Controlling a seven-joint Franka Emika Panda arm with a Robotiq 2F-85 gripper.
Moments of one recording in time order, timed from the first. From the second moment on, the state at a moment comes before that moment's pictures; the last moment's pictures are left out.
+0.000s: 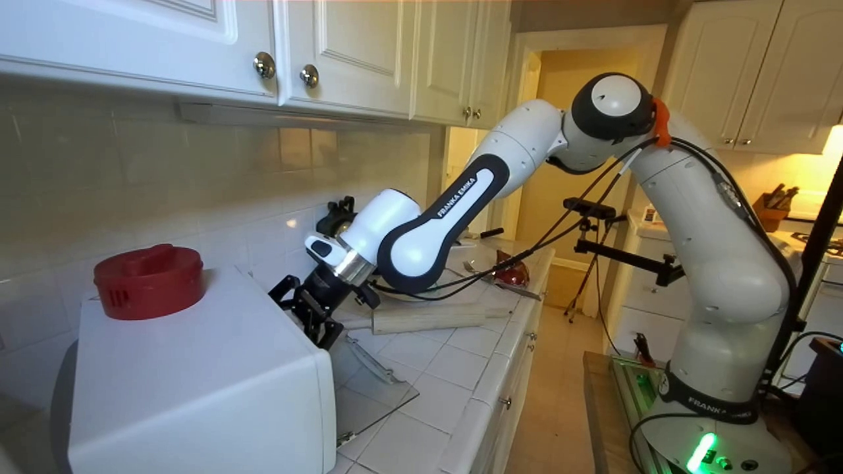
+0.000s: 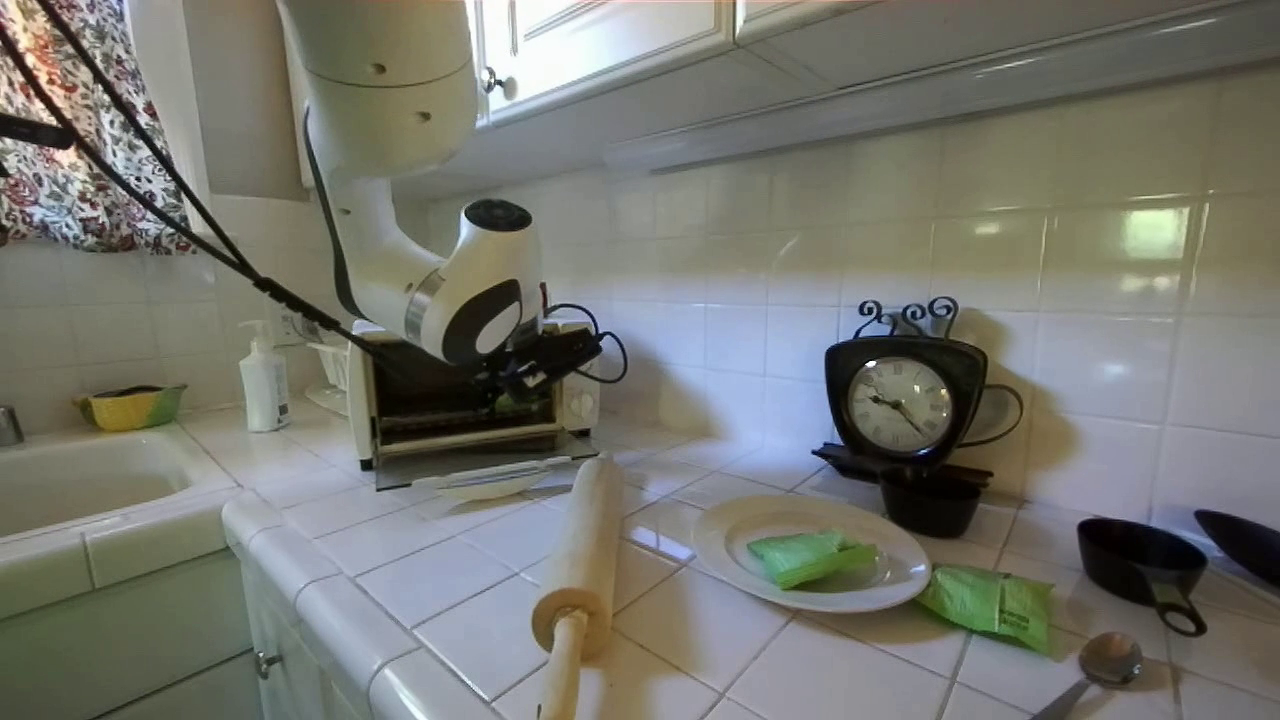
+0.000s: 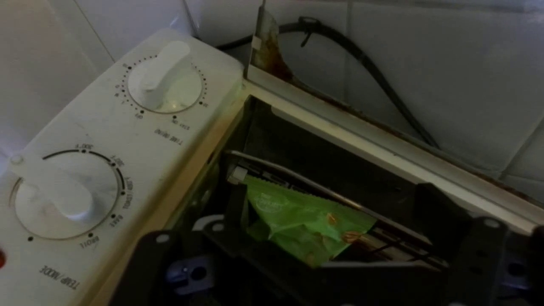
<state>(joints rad) -0.54 0.71 0.83 -2.00 -0.16 3.12 -1.27</state>
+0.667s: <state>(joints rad) -0.68 0.80 0.98 -2.01 -0.18 3.20 -1.26</state>
